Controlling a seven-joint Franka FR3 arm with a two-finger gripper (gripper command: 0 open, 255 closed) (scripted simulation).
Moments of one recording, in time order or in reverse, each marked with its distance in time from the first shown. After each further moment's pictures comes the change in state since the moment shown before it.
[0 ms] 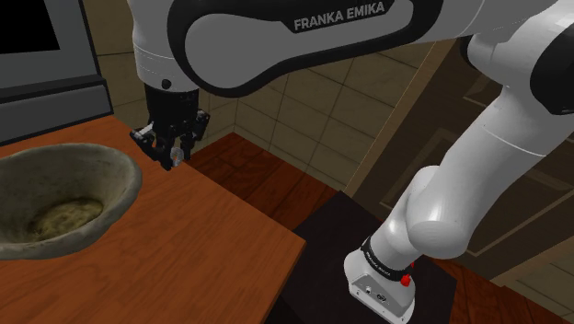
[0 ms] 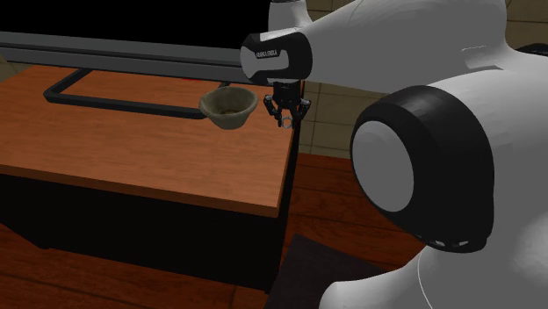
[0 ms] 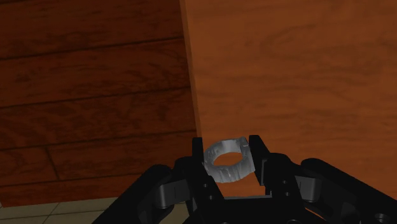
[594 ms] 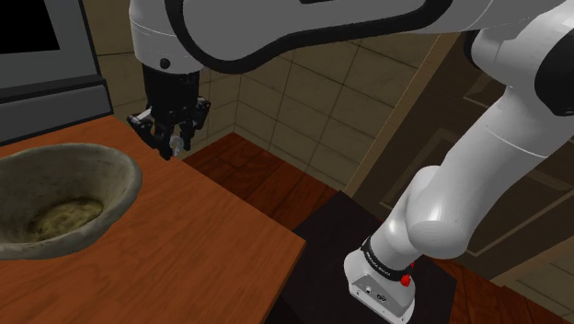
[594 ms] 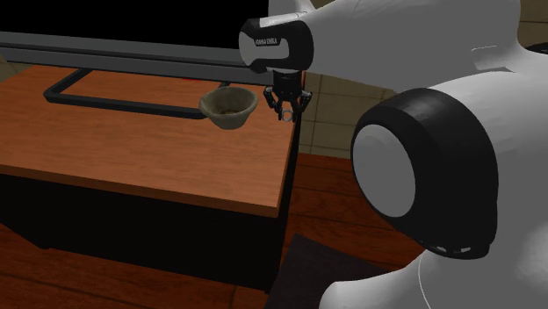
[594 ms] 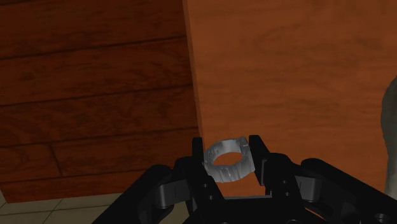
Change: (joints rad) arm -0.002 -0.016 -0.002 0.052 0.010 -0.065 -0.010
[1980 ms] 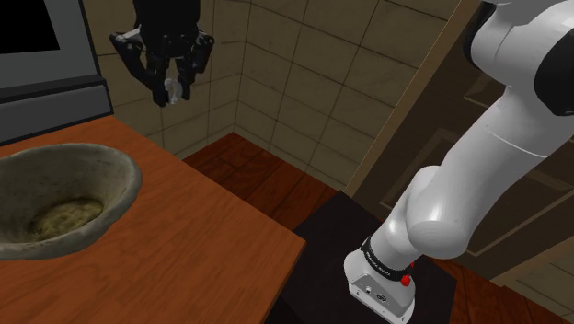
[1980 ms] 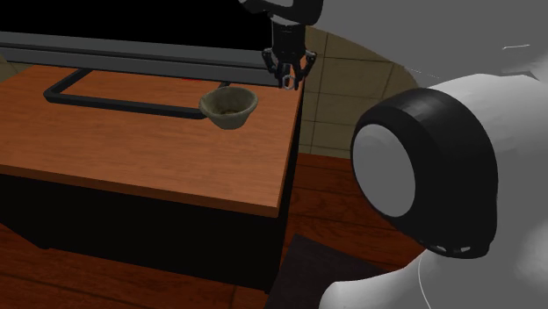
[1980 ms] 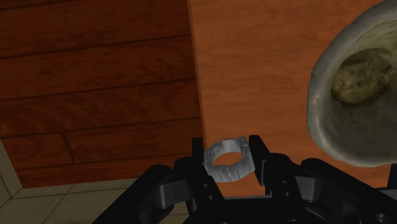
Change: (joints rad) arm 0.001 0.002 0.001 0.285 0.002 -0.283 -0.010
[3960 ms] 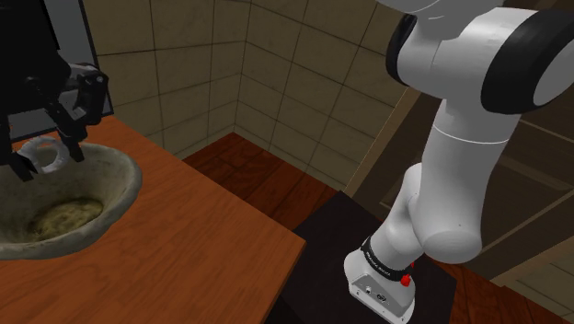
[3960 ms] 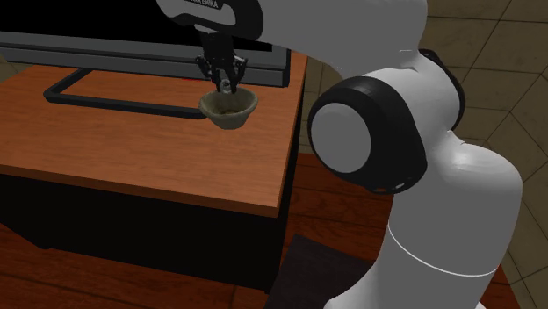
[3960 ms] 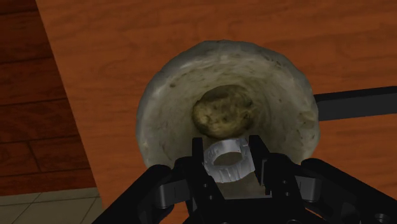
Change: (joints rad) arm 0.265 0.345 0.131 0.342 -0.206 -0.078 0.369
